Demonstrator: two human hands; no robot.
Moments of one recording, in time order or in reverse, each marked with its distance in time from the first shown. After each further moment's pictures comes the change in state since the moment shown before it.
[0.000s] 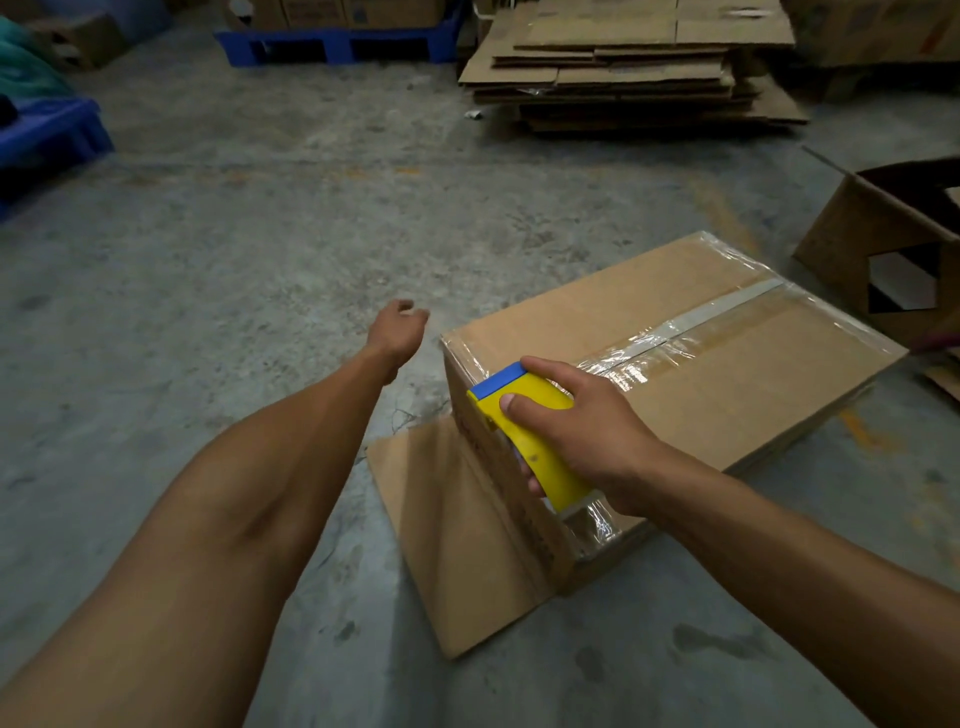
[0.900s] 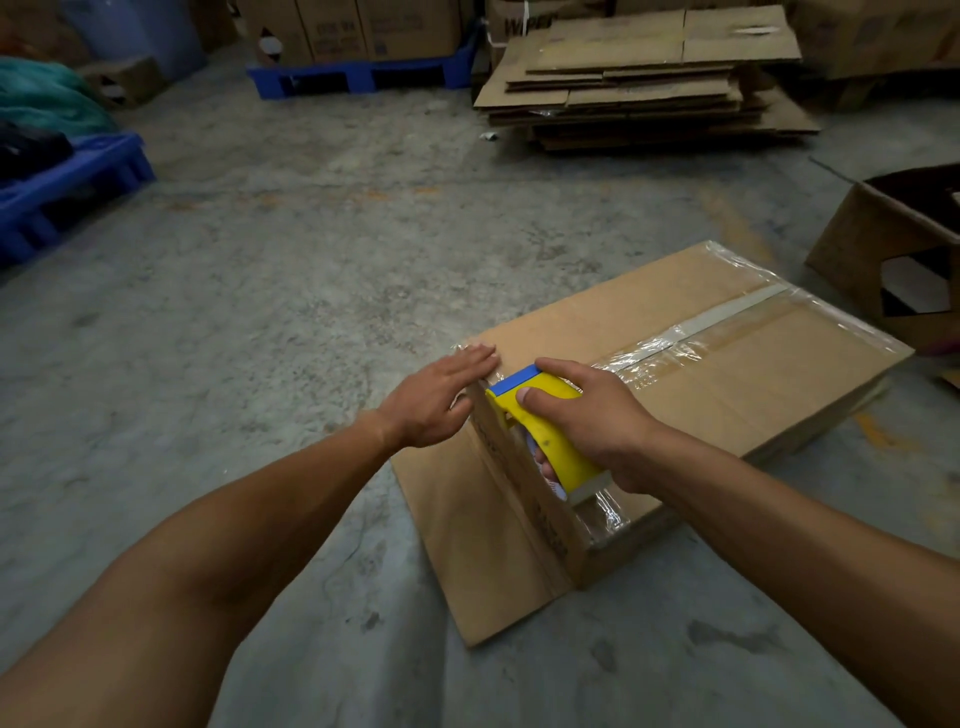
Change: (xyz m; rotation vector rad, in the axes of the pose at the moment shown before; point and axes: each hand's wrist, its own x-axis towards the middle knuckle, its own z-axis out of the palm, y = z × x) left_hand -0.073 -0.036 -0.010 0.696 -0.314 0.954; right_hand 0.001 -0.004 0.001 0.017 0.000 0.013
